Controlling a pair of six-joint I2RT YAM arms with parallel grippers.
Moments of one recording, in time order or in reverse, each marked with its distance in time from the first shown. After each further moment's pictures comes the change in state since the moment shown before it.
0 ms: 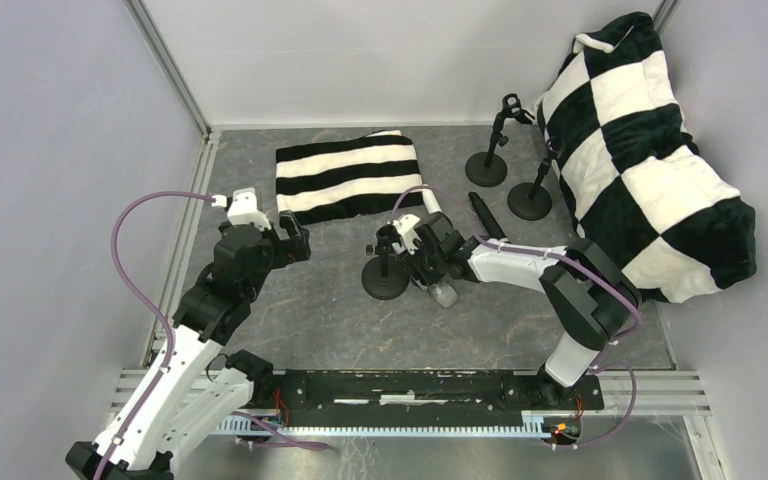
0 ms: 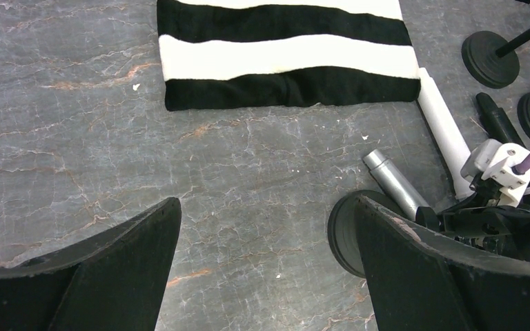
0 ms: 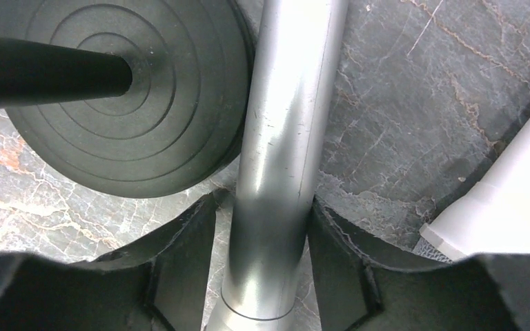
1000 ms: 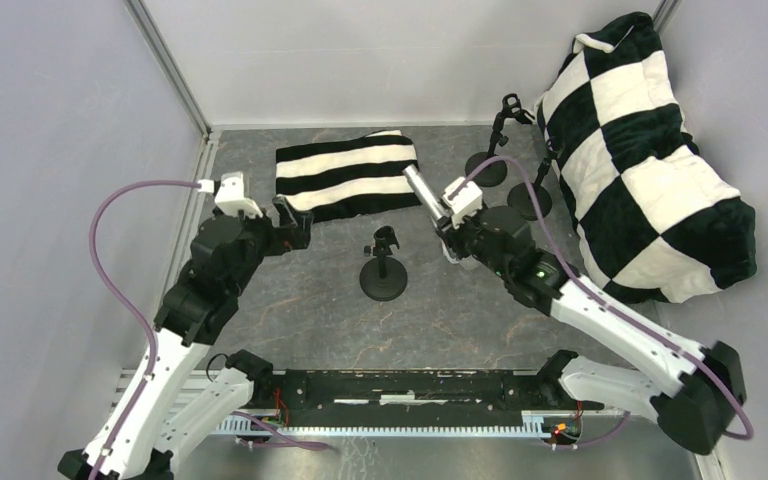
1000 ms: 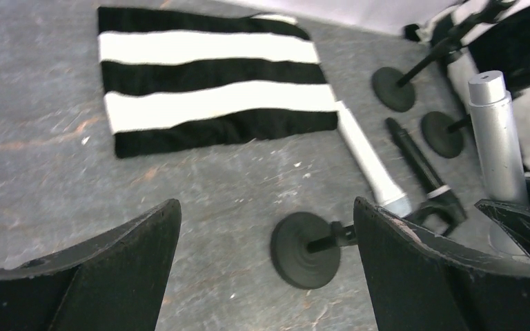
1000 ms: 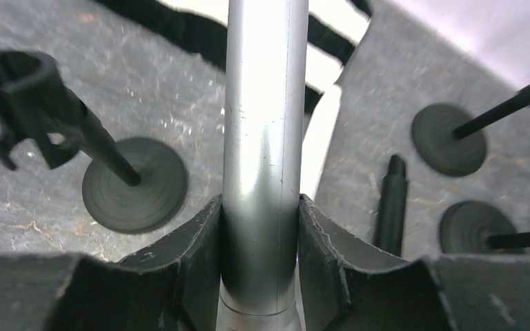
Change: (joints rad) left arm 0.000 -0.013 0.113 -0.002 0.103 0.000; right arm -0.001 -0.603 -0.101 0.071 0.193 -0.030
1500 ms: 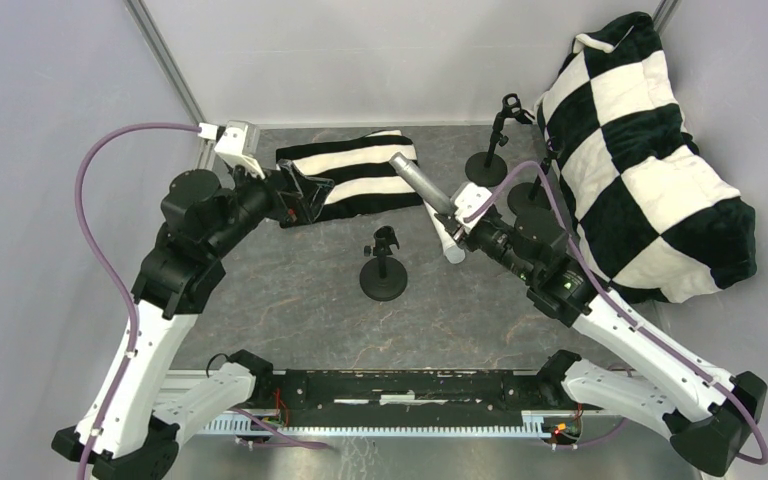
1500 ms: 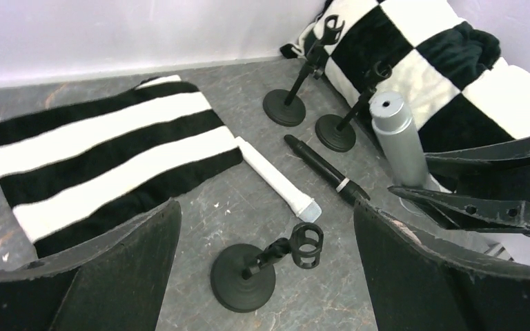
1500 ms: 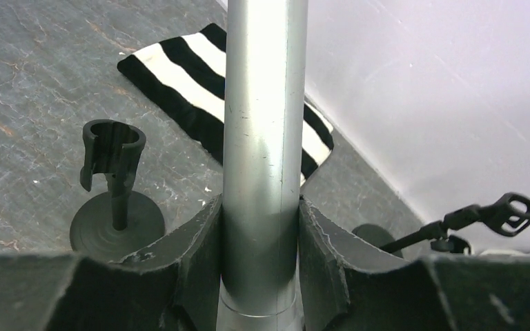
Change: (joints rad) left arm 0.000 0.211 0.405 -0.031 0.327 0.088; right arm -0.002 -0.178 0.050 0.068 -0.164 -0.267
